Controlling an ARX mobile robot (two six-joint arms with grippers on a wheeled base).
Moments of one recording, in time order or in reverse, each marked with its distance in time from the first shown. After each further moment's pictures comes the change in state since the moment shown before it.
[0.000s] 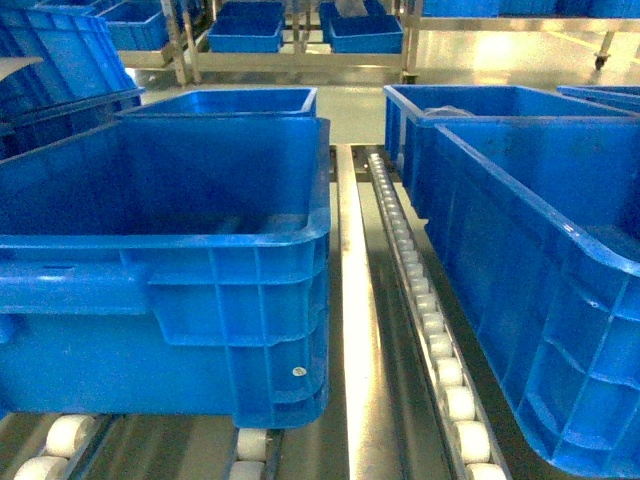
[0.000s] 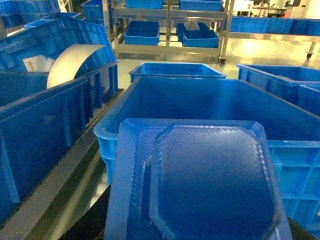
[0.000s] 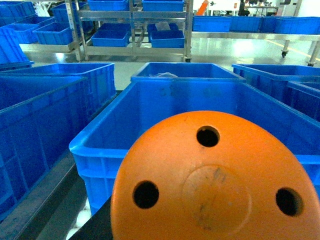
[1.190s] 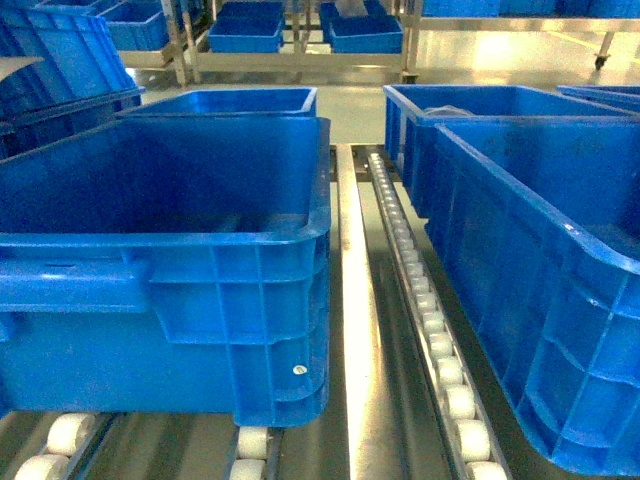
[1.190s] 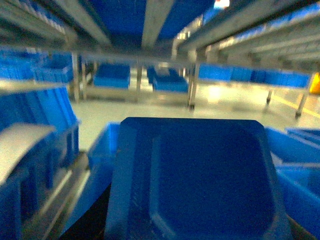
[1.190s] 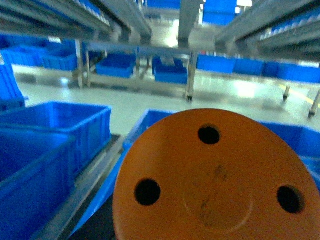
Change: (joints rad) left arm -0.051 1.266 0.548 0.891 0.077 -0.079; right arm -0.035 1.143 0.453 0.822 -0.077 -0.071
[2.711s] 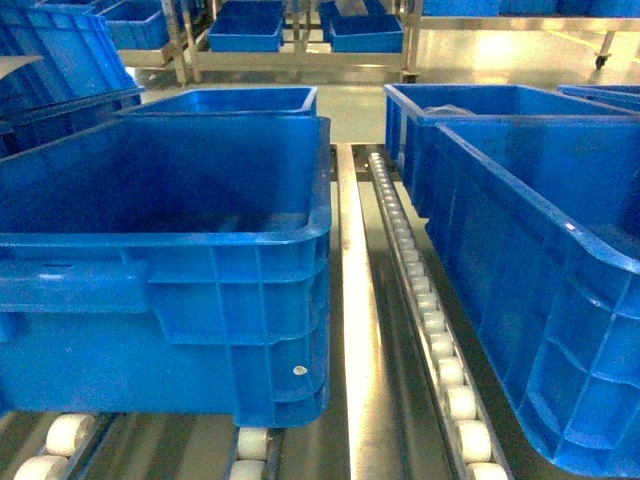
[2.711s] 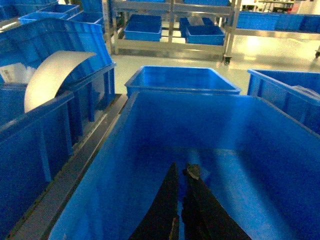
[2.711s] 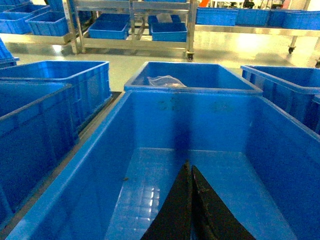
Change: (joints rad) left arm 0.055 -0.057 -0.267 0.037 -0.080 0.060; right arm 0.040 0.105 -0.203 0.167 0.081 0.051
